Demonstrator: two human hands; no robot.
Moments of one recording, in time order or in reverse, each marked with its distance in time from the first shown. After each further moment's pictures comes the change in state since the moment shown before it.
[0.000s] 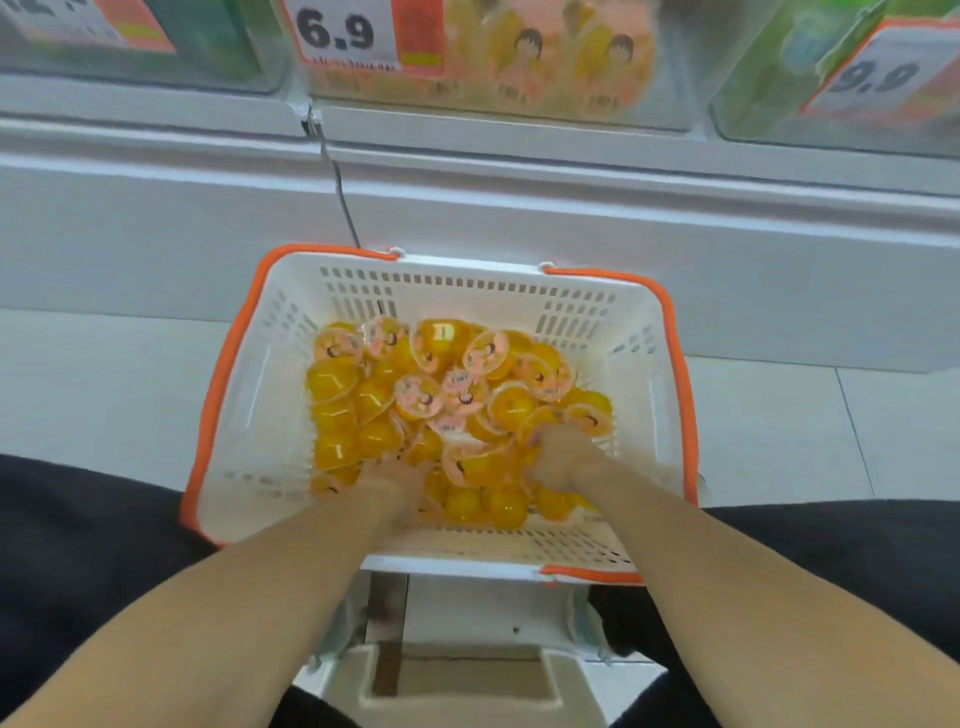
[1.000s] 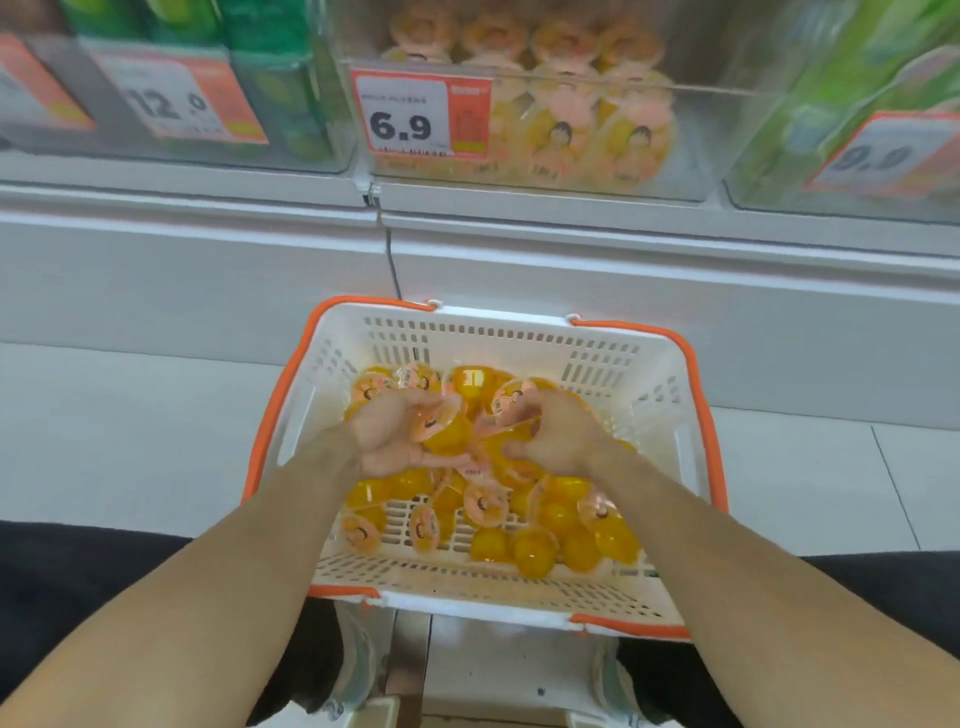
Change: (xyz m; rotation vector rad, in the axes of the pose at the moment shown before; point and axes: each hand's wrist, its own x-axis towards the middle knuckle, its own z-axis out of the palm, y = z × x) left_hand -0.039 -0.071 -0.091 -2.092 -0.159 0.251; right_hand -0.022 -0.057 -0.063 0.415 0.236 -0.293
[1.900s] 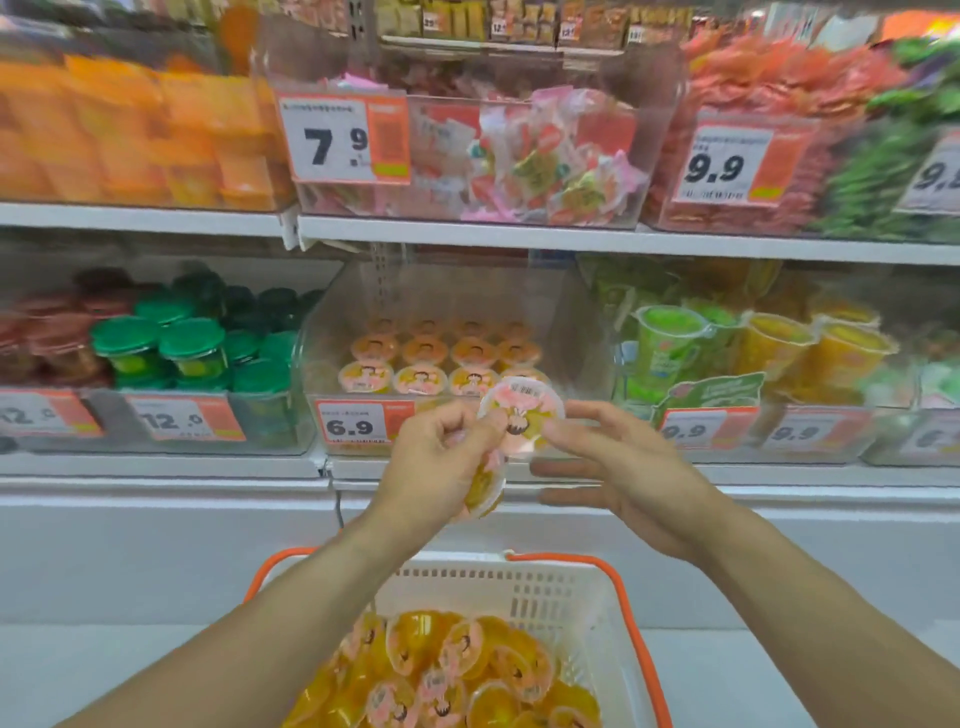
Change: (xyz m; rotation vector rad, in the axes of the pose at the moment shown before) left_hand -0.087 0.131 0.205 0.561 0.154 1.142; right_hand -0.097 -0.106 -0.211 0.860 0.173 -0.285
